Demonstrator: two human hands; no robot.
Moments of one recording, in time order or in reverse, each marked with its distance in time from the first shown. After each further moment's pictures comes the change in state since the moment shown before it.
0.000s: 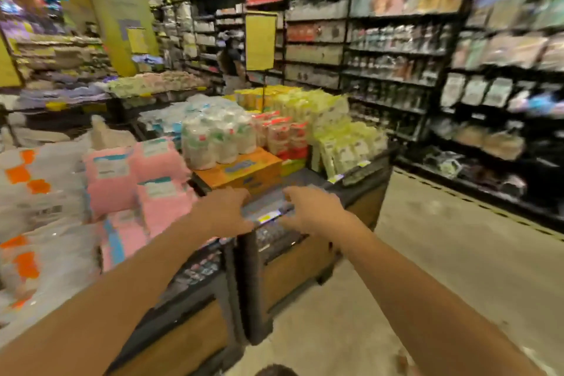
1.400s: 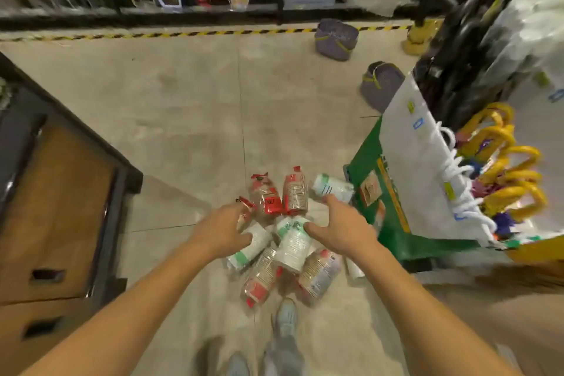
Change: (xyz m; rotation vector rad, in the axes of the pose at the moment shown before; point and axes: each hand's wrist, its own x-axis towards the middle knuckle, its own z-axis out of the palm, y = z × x) left_hand 0.510 0.703 0.441 0.065 -0.712 0.755; right_hand -0.089 0.810 0.262 0.585 -0.052 1.328
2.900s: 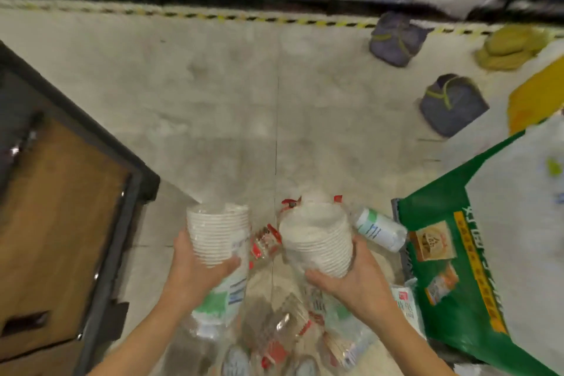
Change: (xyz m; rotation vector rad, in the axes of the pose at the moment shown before) left_hand 0.162 -0.191 0.040 -0.907 0.466 -0.270; right_hand 0.175 -0.056 0.082 0.531 -0.002 -0.035
